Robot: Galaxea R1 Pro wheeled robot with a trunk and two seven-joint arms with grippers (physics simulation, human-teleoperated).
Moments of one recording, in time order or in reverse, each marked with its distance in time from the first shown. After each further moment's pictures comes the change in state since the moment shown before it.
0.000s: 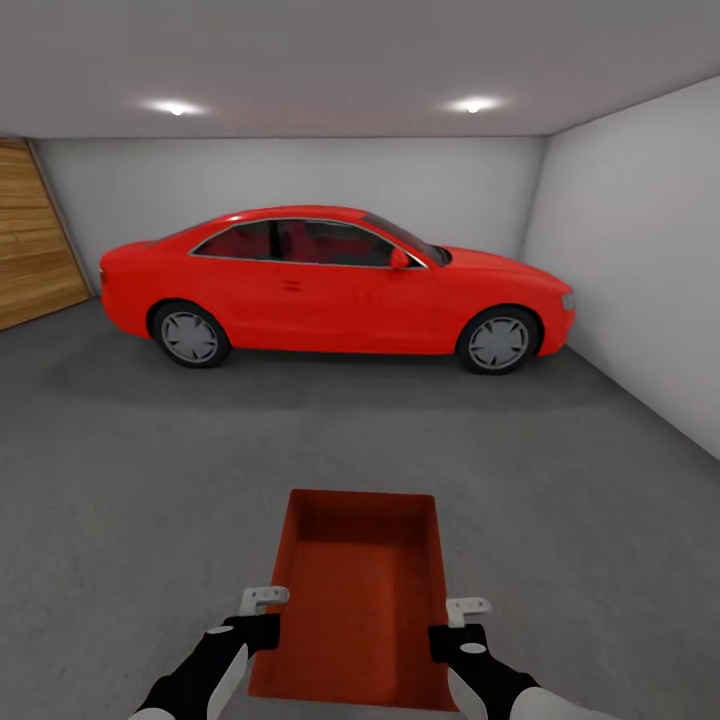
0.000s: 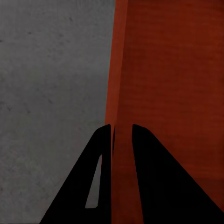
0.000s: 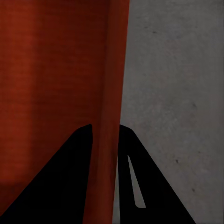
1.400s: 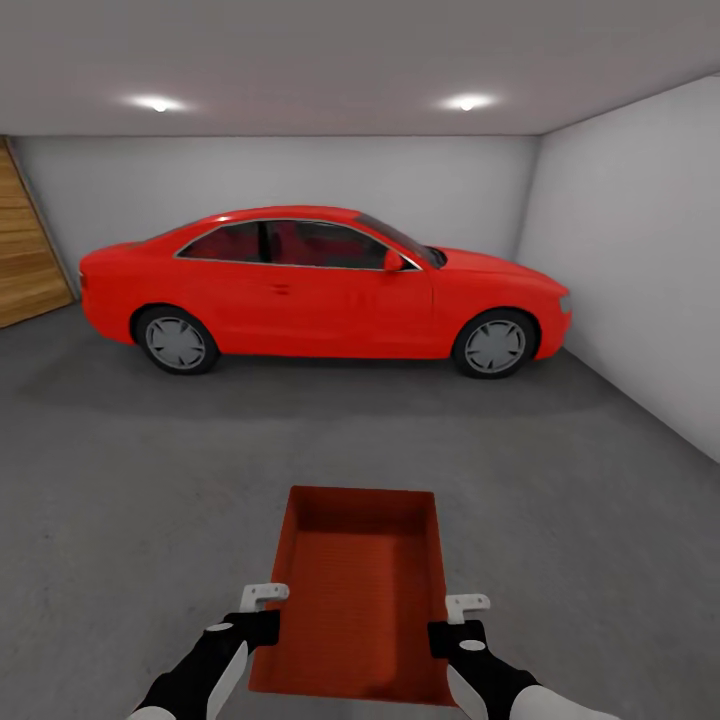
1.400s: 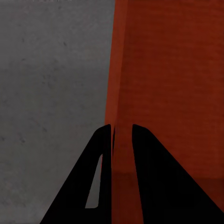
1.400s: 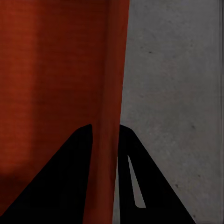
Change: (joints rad) left arm 0.000 0.001 0.003 -0.013 -0.005 -0.003 -0.004; right arm 0.000 -0.003 0.002 -0.019 0.000 0.000 -0.007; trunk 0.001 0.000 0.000
